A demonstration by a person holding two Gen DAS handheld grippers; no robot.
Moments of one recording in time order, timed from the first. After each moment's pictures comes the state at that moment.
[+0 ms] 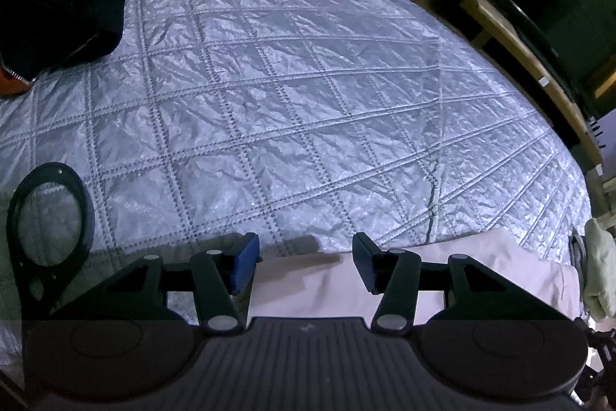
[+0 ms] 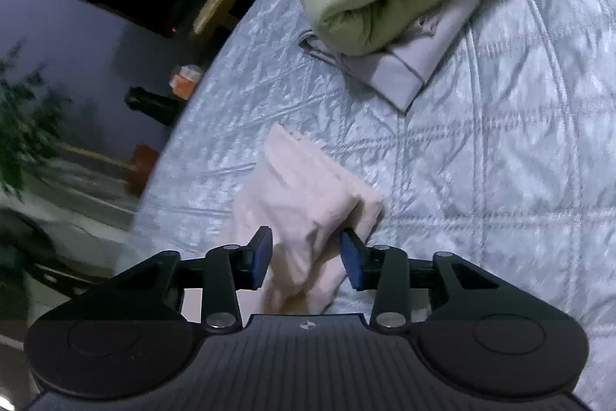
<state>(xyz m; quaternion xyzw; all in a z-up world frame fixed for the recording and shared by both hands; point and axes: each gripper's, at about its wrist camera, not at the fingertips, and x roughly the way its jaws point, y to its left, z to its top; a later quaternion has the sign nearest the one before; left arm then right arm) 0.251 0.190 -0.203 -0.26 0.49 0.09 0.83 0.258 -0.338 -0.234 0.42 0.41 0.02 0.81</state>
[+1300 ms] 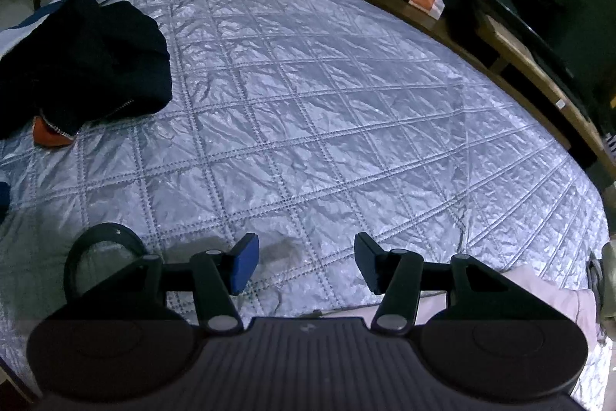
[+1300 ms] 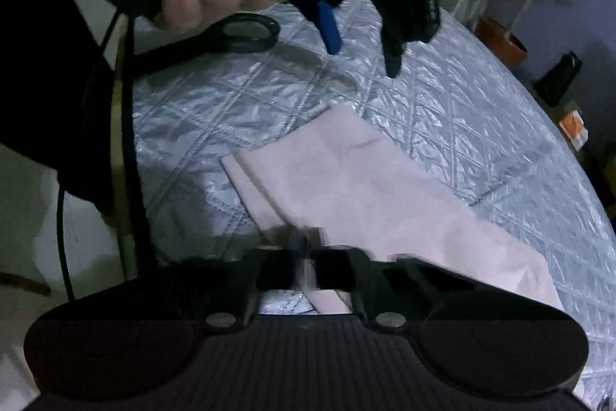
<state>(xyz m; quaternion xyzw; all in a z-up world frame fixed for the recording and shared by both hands) 0.250 0.225 -0.182 -0.24 0.46 0.13 0.85 0.161 0.012 -0.196 -0.34 0.33 0.46 0.75</state>
